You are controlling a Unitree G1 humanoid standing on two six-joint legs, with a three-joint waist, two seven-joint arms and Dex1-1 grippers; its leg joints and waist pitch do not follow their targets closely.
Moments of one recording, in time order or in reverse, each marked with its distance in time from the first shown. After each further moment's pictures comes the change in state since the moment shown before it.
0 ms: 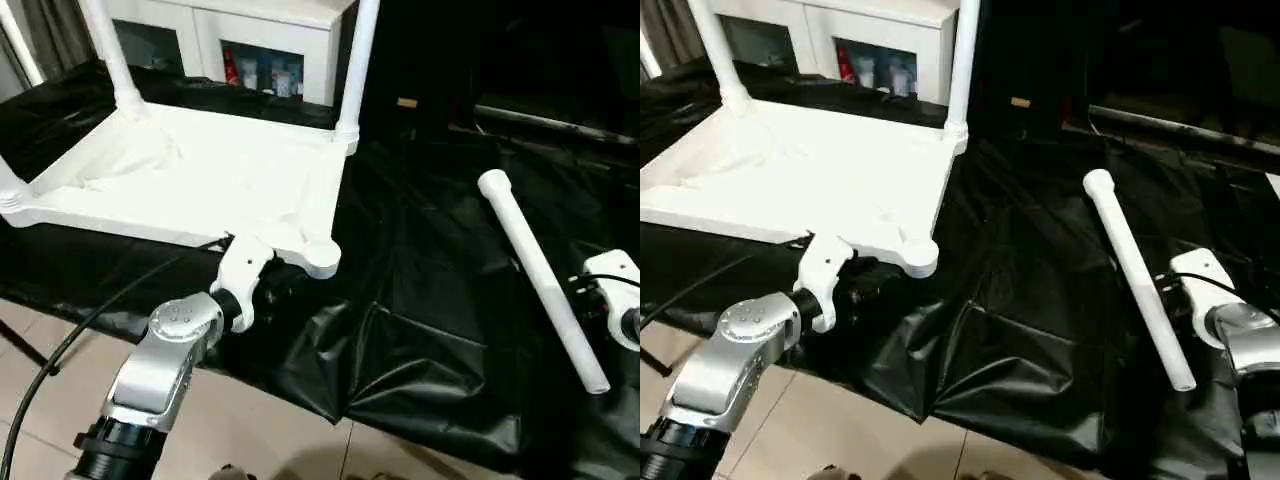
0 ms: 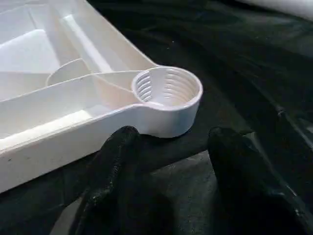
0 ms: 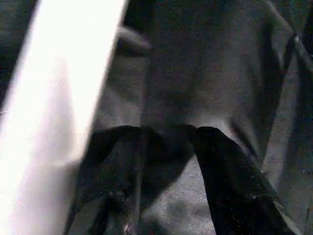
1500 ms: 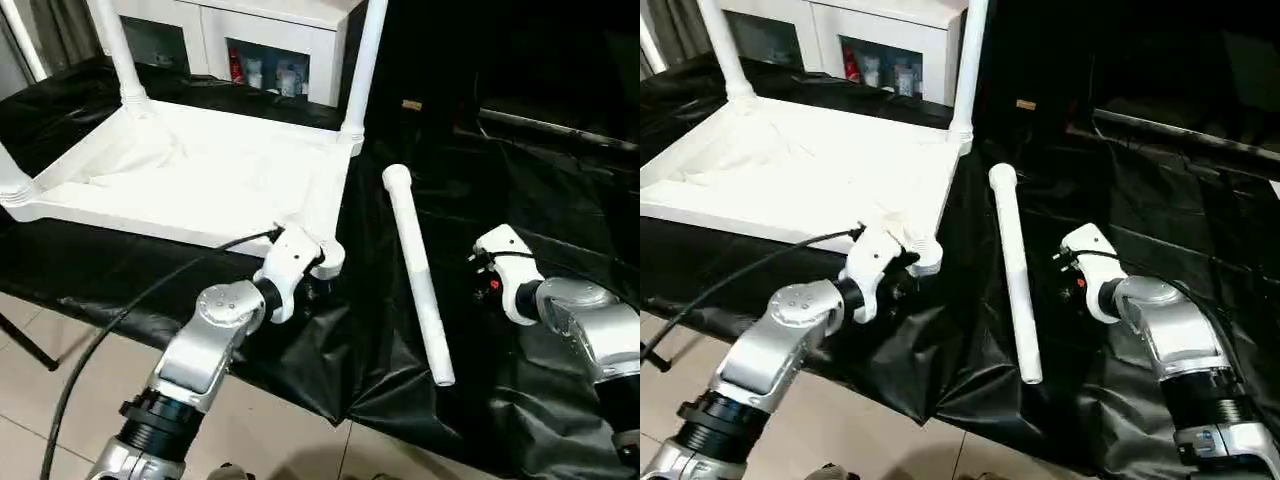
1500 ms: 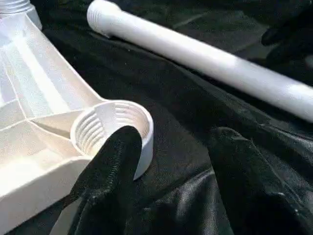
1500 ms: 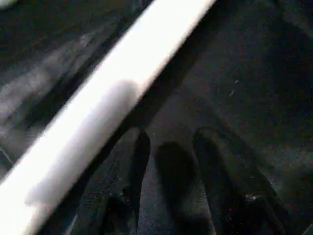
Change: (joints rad) left arm -0.115 -0.074 -0.121 0.107 0.046 -0.040 0.002; right arm 0.012 0.191 0.063 -0.509 0.187 0.277 0.184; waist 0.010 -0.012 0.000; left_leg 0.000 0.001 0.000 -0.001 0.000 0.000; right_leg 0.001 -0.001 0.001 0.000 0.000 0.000
